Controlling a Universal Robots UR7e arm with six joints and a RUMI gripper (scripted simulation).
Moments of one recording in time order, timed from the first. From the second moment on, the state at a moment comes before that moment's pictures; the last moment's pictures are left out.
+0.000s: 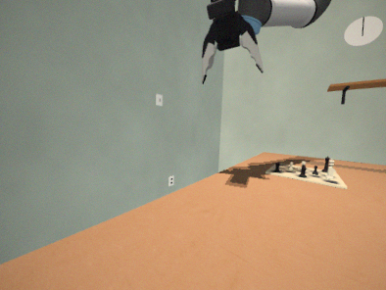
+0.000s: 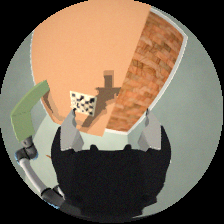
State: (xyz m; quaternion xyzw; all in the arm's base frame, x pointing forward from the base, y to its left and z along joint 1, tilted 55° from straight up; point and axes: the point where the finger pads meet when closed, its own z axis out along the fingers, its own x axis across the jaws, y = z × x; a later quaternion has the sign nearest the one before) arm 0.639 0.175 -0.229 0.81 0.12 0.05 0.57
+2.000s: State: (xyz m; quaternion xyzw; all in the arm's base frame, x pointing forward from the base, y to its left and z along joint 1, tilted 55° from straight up) arm 0.626 0.119 -0.205 0.86 0.11 0.05 0.50
